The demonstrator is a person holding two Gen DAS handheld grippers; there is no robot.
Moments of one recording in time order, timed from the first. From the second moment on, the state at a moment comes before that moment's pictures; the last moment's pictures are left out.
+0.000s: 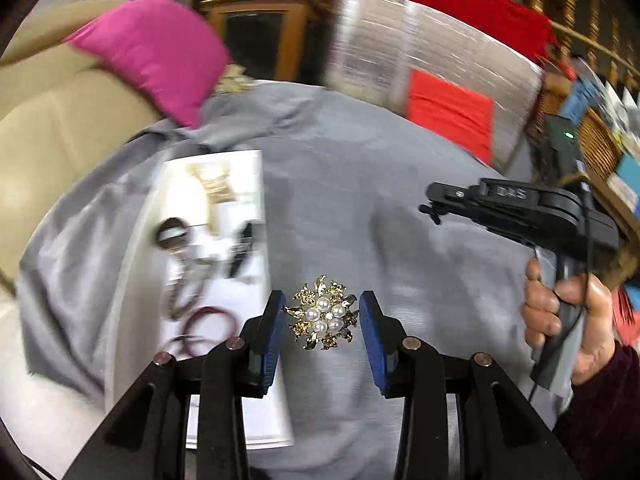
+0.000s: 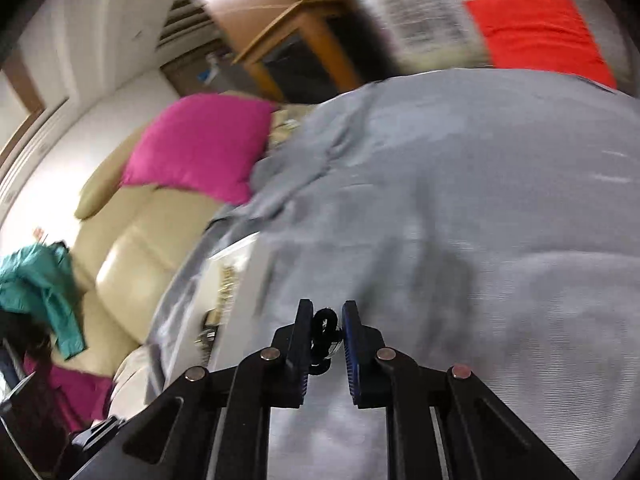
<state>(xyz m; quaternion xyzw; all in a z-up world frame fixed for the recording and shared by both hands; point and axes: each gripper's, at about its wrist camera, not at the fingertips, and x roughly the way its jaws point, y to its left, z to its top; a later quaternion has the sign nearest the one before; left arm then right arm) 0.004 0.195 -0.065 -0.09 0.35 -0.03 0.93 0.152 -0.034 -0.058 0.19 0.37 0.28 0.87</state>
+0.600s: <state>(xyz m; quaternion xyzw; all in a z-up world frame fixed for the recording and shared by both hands) -0.010 0.280 -0.101 -0.16 0.43 0.04 0.89 0.106 0.143 -0.059 0.05 0.41 0.40 0.82</state>
